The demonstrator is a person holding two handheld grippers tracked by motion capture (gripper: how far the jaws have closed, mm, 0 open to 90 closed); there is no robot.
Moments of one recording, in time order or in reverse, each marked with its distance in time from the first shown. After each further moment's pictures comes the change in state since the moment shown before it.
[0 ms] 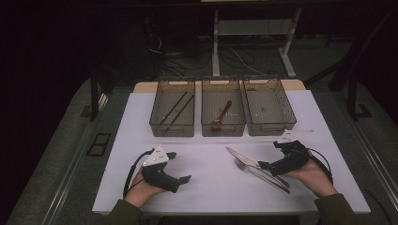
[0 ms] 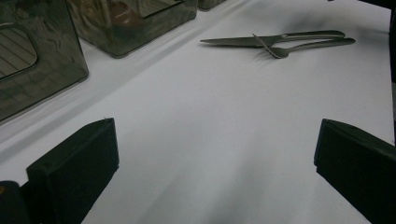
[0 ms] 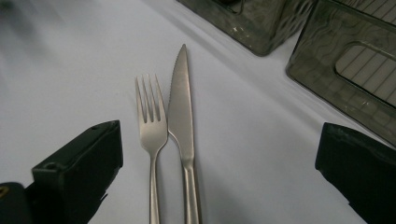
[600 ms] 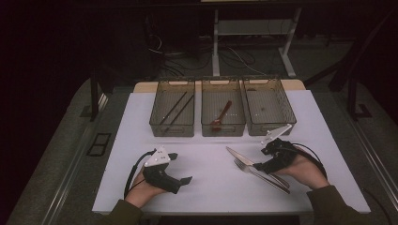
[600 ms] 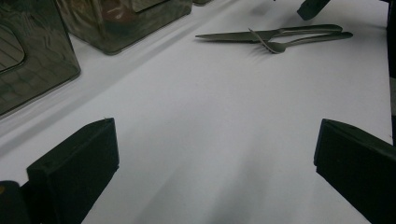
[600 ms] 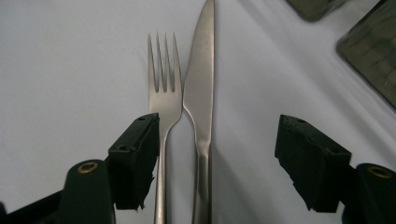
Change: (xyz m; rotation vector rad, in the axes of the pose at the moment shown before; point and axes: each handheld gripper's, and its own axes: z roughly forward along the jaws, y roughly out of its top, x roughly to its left) left arm -0.002 -0.001 0.002 0.017 -0.010 0.011; right arm 0.008 0.019 0.024 0.252 0.048 -0.117
